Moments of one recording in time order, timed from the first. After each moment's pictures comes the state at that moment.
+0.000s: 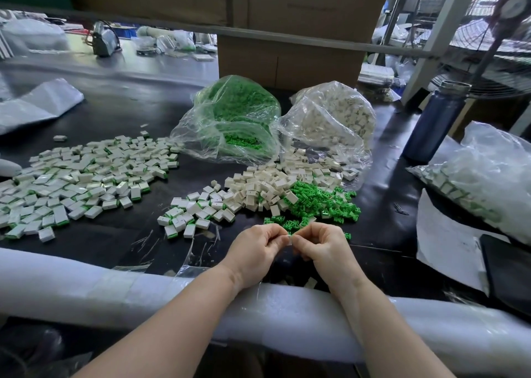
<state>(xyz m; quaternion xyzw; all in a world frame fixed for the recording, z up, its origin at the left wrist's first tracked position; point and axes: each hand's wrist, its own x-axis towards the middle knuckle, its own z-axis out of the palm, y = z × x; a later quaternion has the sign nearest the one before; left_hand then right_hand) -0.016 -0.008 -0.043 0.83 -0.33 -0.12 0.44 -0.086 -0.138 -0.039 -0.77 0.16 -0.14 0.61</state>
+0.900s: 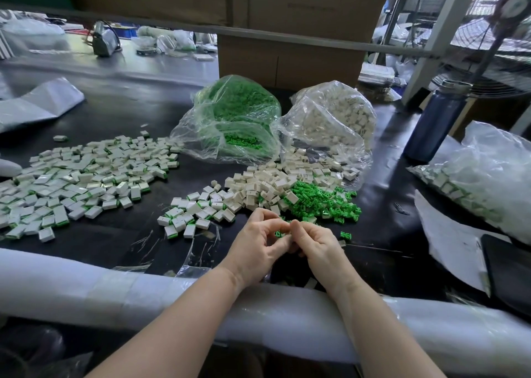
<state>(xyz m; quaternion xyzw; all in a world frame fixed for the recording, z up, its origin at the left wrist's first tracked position) -0.017 -0.011 -0.042 0.76 -0.32 -0.11 0.55 -0.083 -0.131 -0.039 -0.78 0.08 -0.13 0.61</state>
